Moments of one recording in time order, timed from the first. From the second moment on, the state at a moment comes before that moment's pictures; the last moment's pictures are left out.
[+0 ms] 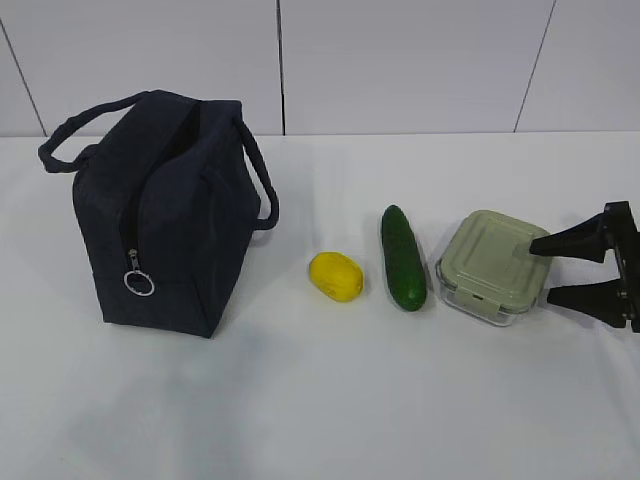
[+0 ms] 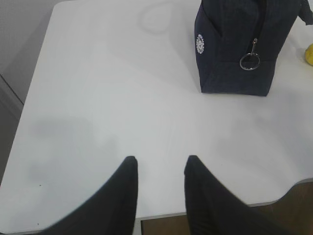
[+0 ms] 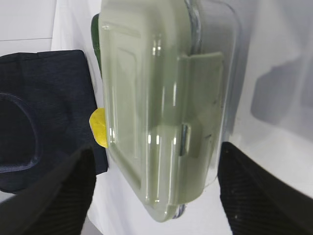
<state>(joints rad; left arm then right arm) -0.09 0.01 -0.52 0.01 1.10 0.00 -0.43 2.04 -0.93 1.46 1.07 -1.06</state>
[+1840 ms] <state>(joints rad) -0.09 0.01 -0.52 0.01 1.10 0.00 -0.41 2.11 -1.01 1.50 1.06 -1.16</state>
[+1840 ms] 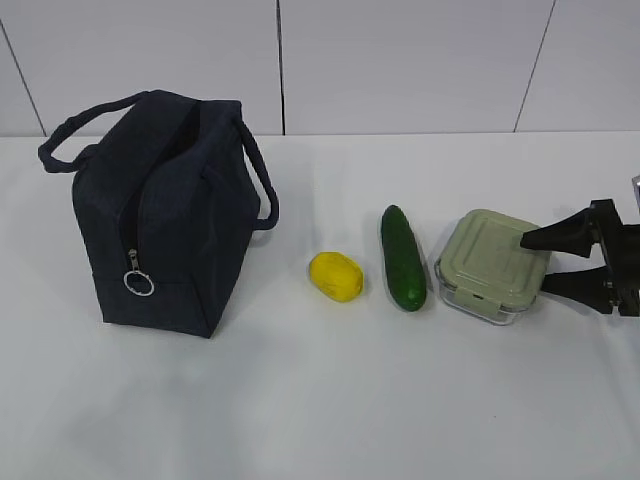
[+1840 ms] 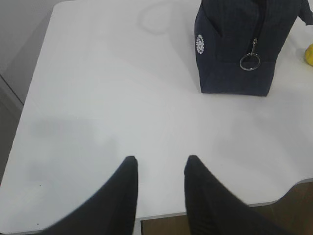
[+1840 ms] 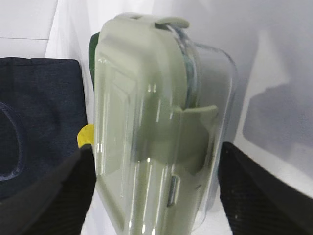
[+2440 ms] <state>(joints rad) -0.09 0.01 -0.52 0.01 1.10 0.00 -0.41 2.15 -1.01 1.53 1.11 -1.16</state>
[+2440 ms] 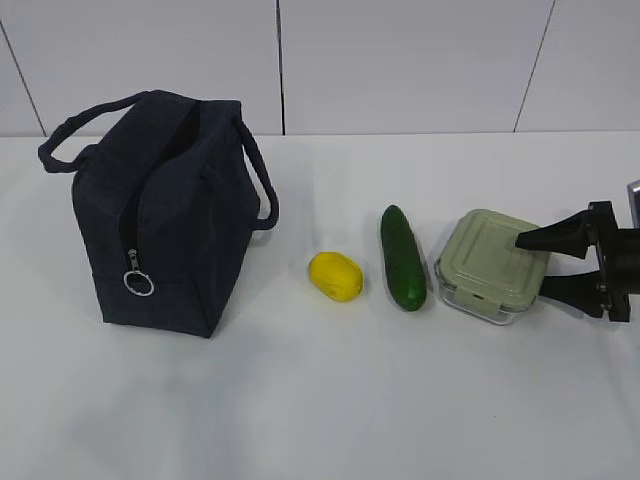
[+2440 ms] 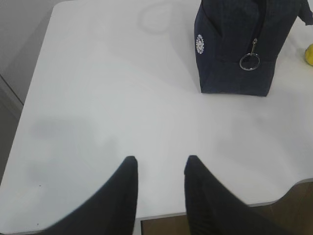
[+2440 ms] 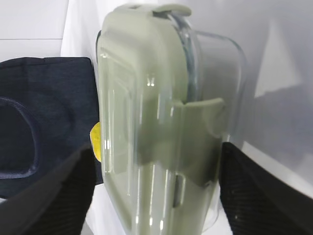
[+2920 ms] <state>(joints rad) -0.09 0.01 -0.52 0.01 1.10 0.00 -0.37 2.18 -1.01 1.53 1.10 -1.16</state>
